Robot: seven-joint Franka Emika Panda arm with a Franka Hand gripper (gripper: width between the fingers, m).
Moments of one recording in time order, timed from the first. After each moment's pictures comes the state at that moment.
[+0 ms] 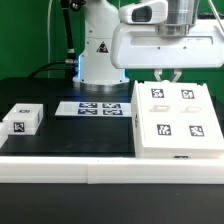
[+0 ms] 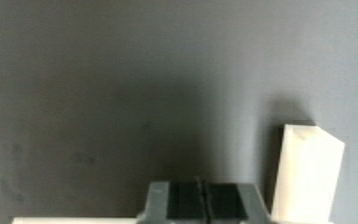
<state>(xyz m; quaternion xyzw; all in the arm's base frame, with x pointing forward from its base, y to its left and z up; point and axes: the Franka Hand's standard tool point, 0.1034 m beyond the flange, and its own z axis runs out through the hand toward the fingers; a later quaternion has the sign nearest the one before) 0.498 0.086 0.094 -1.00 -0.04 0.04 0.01</state>
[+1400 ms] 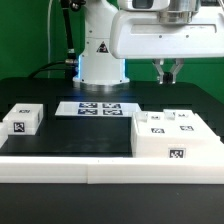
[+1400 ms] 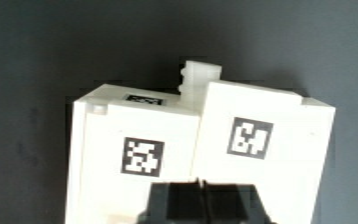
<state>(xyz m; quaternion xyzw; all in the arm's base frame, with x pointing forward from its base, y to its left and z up) 0.514 0.083 0.111 -1.00 -0.05 0.03 0.01</state>
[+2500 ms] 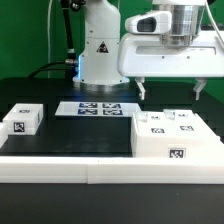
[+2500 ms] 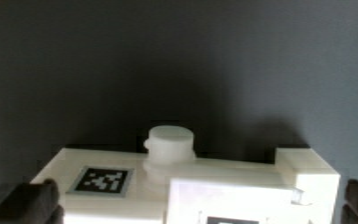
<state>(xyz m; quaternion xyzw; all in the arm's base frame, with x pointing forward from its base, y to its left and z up) 0.485 0.100 0.071 -1.00 -0.01 0.00 0.01</state>
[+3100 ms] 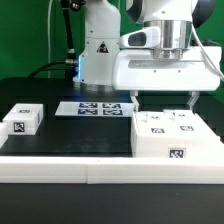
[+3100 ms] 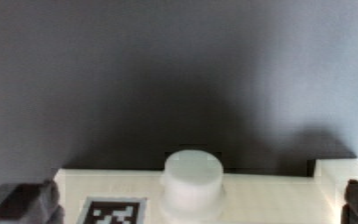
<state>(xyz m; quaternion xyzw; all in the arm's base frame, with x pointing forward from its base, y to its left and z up) 0.480 0.093 0.044 -1.00 0.00 -0.07 0.00</state>
